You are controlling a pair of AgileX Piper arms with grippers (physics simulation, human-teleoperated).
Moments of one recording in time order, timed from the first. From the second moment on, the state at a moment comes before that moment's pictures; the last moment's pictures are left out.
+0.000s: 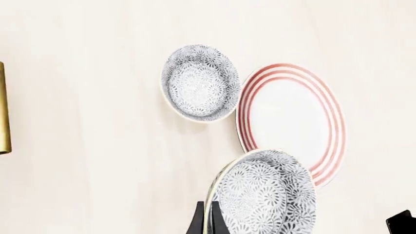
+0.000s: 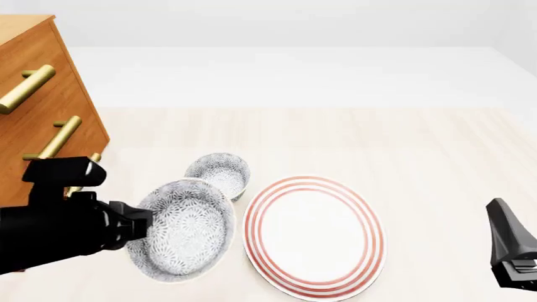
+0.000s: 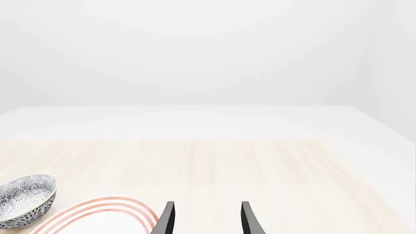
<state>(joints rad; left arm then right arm) -0.54 0.84 -0.51 0.52 -0.41 -0.01 0.00 -0.02 -0.01 0.00</state>
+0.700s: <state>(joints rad) -0.66 0.66 -0.67 0.85 -0.44 -0.01 0.00 -0.02 -0.01 0.00</state>
